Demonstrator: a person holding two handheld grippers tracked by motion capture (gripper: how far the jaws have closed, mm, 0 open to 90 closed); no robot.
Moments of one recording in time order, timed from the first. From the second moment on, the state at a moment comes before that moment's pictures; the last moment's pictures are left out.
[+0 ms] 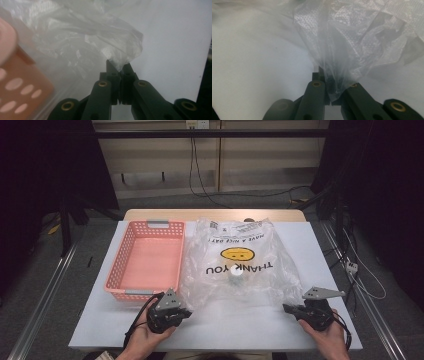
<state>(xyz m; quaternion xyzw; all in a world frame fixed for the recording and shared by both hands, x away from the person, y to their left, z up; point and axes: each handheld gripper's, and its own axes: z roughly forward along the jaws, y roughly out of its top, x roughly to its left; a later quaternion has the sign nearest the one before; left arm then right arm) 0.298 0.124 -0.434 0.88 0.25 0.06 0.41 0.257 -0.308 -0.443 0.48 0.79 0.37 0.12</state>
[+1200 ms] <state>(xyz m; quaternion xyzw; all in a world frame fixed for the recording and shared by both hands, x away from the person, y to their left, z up) 0.325 0.124 -0.375 0.83 0.25 0.08 0.50 0.295 -0.306 -0.384 0.44 0.73 0.50 0.14</state>
